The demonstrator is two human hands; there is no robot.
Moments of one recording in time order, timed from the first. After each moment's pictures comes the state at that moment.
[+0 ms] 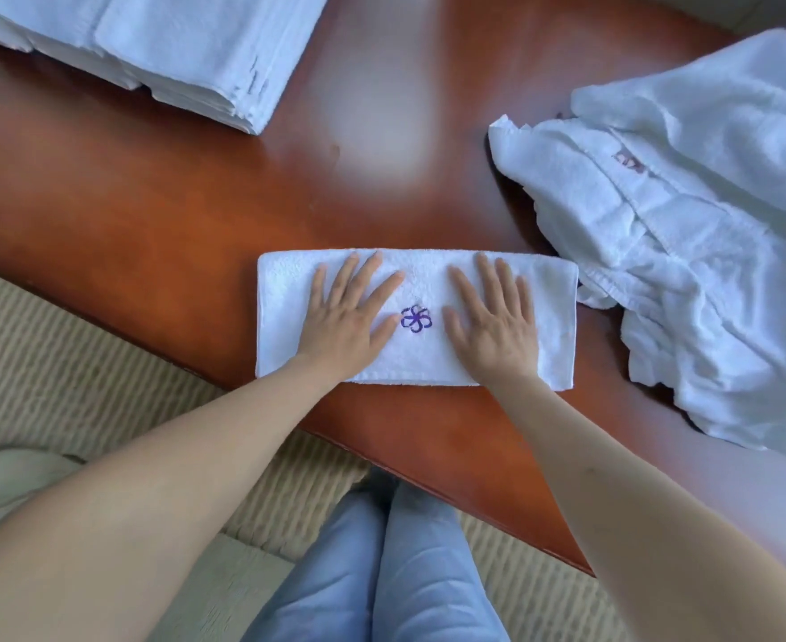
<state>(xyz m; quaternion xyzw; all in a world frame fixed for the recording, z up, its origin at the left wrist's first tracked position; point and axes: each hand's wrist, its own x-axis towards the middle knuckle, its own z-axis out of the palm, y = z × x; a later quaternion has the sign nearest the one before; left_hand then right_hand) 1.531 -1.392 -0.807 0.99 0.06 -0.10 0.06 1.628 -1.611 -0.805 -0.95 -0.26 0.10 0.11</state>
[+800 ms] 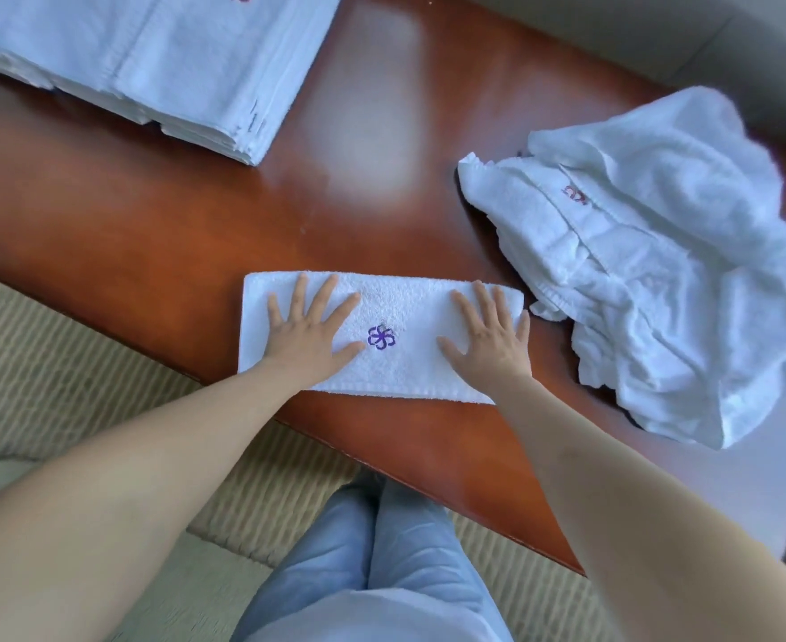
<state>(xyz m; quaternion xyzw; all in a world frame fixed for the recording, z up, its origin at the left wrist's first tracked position) 1.519 -1.372 -0.779 0.95 0.11 -0.28 0.02 1.643 -1.644 -0.770 -0.93 -0.23 0.28 0.02</state>
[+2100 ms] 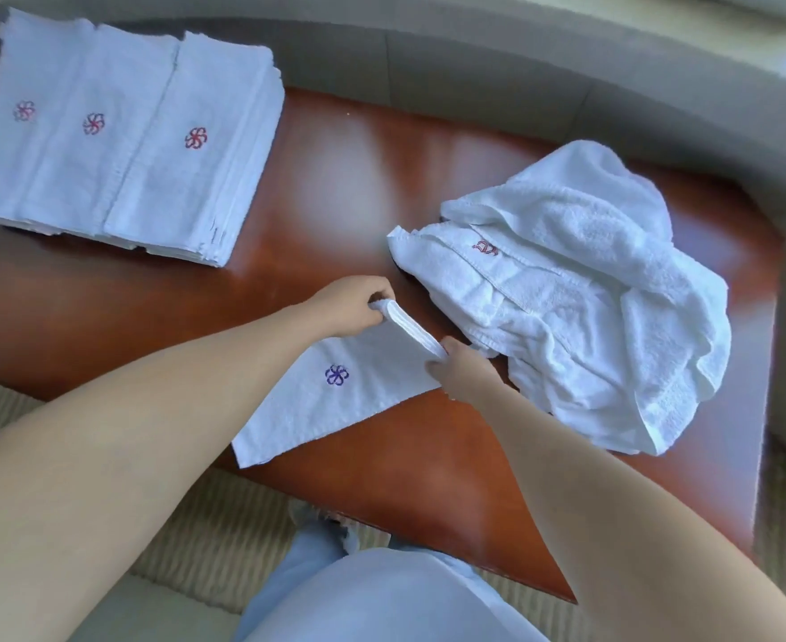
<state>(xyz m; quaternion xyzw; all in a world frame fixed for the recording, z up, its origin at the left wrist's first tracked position) 1.710 -1.449 -0.629 0.91 0.05 -0.28 0.30 1.700 -1.679 -0.699 -0.86 -0.04 0.43 0.27</state>
